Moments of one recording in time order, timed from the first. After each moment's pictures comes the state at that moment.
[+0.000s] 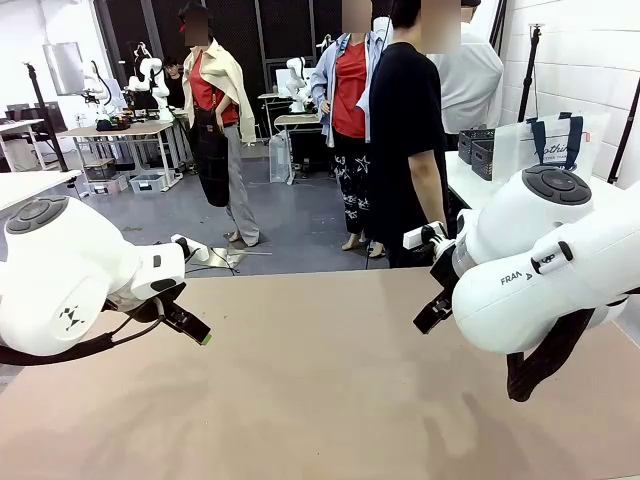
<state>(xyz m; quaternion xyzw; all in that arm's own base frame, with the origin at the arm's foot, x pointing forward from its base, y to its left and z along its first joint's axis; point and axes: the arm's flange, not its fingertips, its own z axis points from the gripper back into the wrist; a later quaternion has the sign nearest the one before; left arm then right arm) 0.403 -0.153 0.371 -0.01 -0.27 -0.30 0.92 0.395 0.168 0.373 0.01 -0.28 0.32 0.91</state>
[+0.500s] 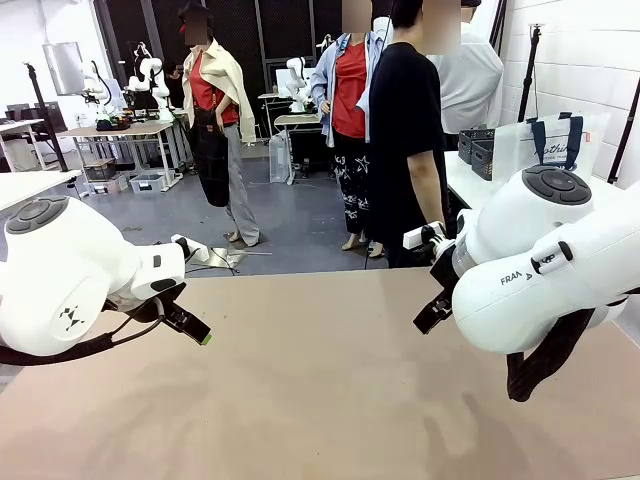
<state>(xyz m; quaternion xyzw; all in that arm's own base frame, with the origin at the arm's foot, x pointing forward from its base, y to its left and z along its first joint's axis) 0.403 -0.153 0.371 -0.01 -0.27 -0.30 0.92 0.395 0.168 0.373 0.01 -0.28 0.32 0.91</state>
